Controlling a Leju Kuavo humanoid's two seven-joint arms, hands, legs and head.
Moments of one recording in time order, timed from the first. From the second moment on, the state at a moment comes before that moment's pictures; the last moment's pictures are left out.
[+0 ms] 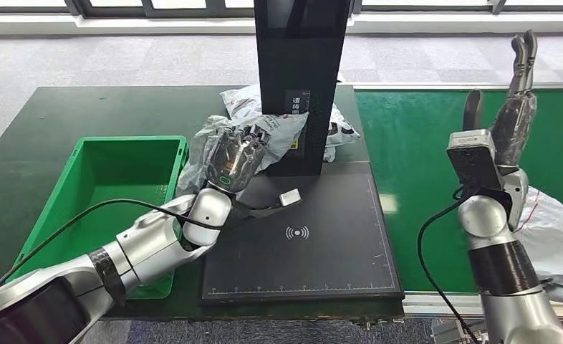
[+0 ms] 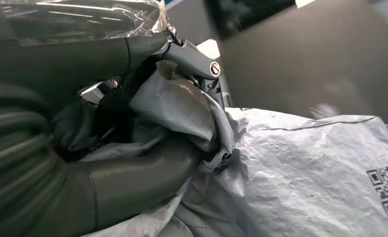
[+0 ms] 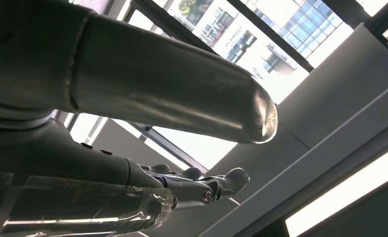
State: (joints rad) left arm -0.87 0.12 -1.16 -0.96 -1.57 0.37 0.70; right arm -0.54 -0.24 0.11 -1.37 0.39 -0.50 -0.45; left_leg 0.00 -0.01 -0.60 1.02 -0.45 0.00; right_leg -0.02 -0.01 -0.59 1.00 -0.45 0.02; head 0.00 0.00
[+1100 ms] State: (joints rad) left arm -0.75 0.54 -0.82 -1.34 -1.57 0.26 0.70; right arm -0.35 -0.29 0.00 -1.51 0.38 -0.54 -0.42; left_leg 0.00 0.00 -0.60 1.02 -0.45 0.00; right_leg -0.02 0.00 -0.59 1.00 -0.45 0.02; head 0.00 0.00
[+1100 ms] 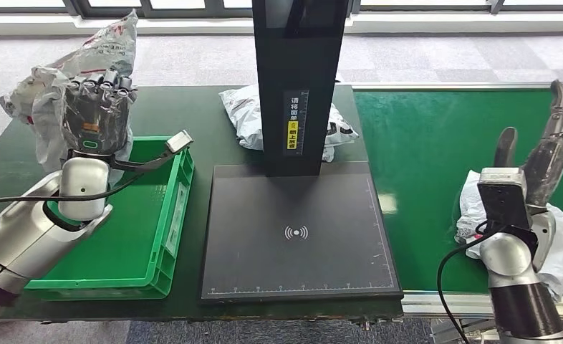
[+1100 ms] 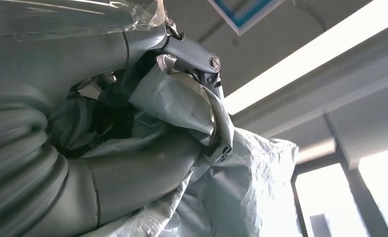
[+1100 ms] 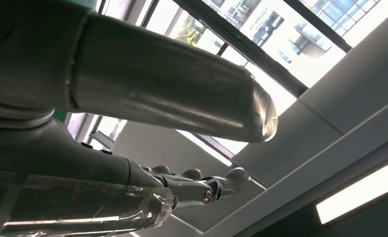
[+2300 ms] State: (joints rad) left arm -0.61 0.23 -0.47 -0.58 -1.57 0.37 0.50; right arm -0.30 -0.33 -0.16 -1.52 0.32 -0.47 -0.42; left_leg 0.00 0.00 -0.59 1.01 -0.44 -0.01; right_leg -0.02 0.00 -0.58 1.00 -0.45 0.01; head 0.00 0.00
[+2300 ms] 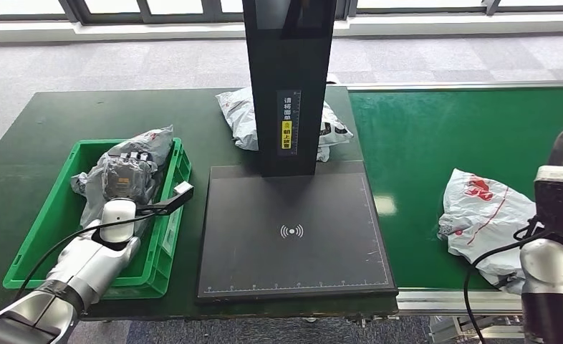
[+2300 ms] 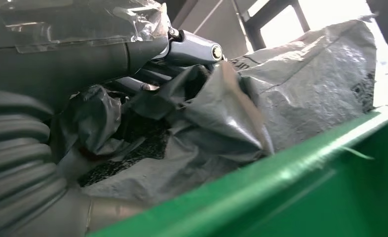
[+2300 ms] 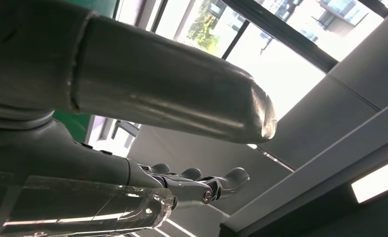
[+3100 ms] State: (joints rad) left arm -0.60 0.24 -0.46 -0.60 -1.57 0.38 0.54; right arm -0.26 -0.32 -0.16 -1.52 0.32 -0.48 -0.42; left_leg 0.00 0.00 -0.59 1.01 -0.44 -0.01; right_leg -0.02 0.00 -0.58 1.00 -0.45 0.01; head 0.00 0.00
